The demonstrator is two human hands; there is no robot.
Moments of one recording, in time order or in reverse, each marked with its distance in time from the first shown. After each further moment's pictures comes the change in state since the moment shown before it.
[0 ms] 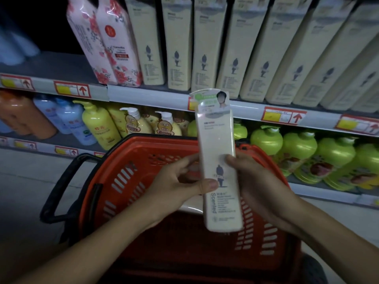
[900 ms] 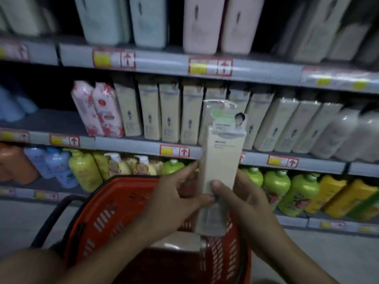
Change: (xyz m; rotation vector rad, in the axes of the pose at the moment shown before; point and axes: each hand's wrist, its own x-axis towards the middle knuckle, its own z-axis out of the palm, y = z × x) left_hand -0.023 0.104 0.068 0.168 -0.001 0.342; right_hand -0.111 -0.070 0.010 -0.188 0.322 -0.480
